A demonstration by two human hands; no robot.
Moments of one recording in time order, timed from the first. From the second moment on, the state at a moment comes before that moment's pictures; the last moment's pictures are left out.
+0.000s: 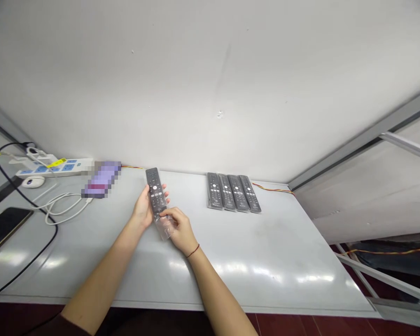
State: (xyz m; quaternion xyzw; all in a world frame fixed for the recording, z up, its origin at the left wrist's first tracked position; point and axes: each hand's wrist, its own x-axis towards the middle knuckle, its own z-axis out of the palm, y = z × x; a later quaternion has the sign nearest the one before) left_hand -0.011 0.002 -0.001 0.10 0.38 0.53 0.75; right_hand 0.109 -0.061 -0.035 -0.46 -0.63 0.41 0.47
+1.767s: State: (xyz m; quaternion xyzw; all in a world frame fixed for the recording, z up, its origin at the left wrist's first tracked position) left_hand -0.018 0.002 -0.002 0.18 0.36 0.54 0.74; right_hand 0.113 -0.058 -0.040 -0.52 -0.54 0.42 0.51
